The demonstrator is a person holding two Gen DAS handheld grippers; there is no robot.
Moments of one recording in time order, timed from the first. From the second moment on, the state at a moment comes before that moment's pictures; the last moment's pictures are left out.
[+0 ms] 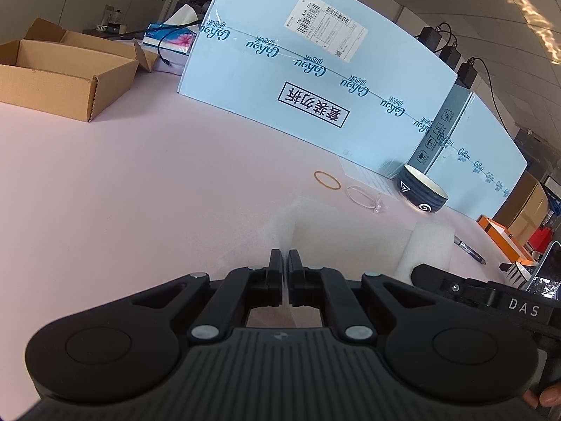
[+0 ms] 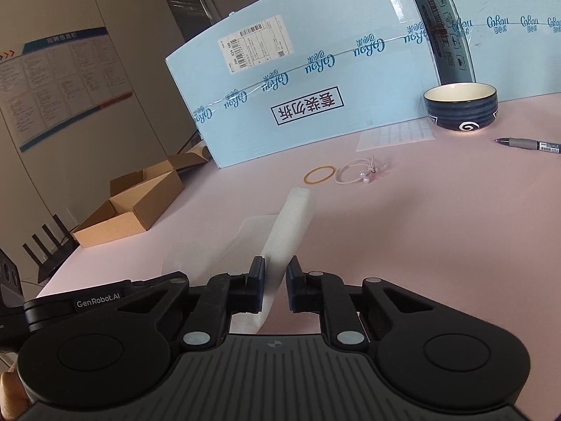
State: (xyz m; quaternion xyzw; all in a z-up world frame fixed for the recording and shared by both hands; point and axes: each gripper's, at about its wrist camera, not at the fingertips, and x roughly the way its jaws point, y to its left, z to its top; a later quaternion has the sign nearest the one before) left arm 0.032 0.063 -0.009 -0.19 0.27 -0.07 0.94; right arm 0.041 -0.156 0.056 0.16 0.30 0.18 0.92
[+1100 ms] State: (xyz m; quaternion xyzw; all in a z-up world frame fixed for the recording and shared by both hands) left arm 0.038 0.037 -0.006 -0.18 0.27 -0.09 0.94; right arm 0.027 -0.202 0.041 0.27 0.29 0.24 0.89
